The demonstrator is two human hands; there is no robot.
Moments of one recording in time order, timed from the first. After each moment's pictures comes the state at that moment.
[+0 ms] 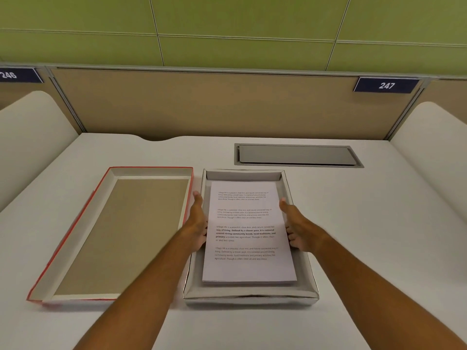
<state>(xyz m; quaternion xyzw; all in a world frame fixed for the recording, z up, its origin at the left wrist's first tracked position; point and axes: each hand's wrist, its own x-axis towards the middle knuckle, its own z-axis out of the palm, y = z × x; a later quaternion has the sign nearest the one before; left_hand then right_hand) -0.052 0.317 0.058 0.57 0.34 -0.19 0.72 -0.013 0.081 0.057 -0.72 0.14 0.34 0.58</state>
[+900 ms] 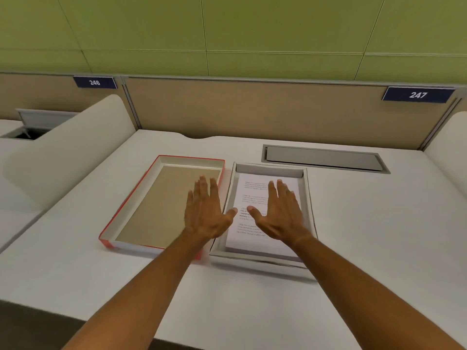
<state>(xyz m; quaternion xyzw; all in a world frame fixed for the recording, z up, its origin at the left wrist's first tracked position) -0.144 0.323 0.082 0.98 0.16 0.05 0.09 -0.082 0.141 0.069 -0.97 -0.20 0.01 0.17</state>
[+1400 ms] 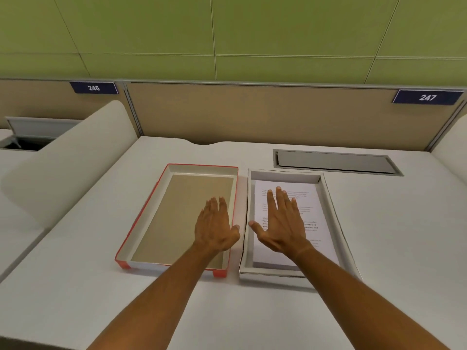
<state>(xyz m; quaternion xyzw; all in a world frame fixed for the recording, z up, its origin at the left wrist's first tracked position) -0.133 0.387 0.043 0.98 0.14 -0.01 0.11 -0.087 0.212 0.050 -0.98 -0.19 -0.01 0.08</state>
